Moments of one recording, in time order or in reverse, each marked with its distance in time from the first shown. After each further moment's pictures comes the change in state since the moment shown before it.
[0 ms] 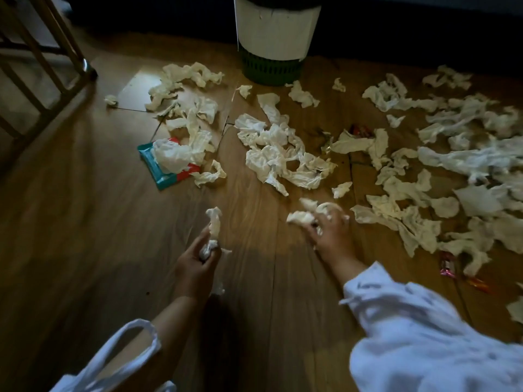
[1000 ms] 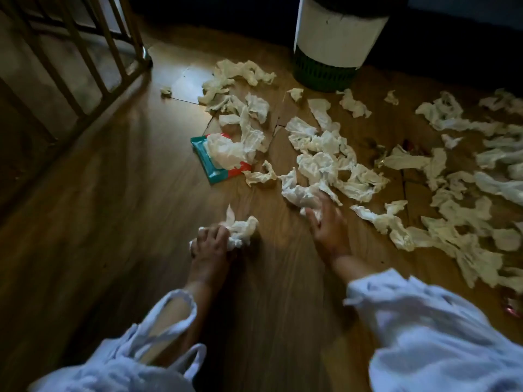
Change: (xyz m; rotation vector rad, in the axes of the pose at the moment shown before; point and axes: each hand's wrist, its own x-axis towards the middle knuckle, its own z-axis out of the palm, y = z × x) left_hand 0.055 -0.046 -0.066 0.824 -0.073 0.188; right_hand 0.010 -0.122 0.022 0.399 0.122 -0.166
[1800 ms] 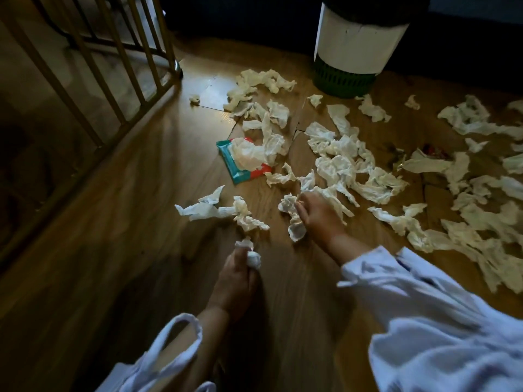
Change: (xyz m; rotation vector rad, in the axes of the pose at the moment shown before) left_hand -0.067 0.013 -0.014 -0.393 -0.008 0.015; right_hand 0.011 -0.051 0.014 -0.108 -0.258 -0.114
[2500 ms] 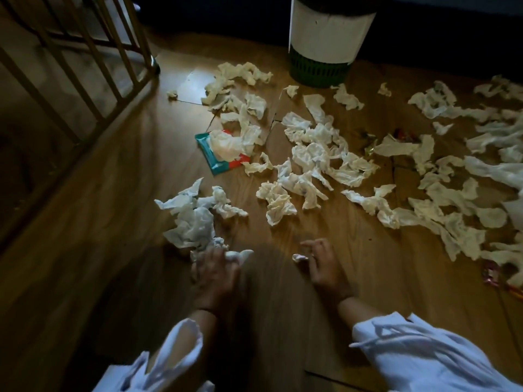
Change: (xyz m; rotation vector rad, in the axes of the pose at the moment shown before) left_hand -0.025 0.011 0.012 0.263 0.113 -0.137; right_hand -0.134 0.056 0.005 0.226 0.030 0.064
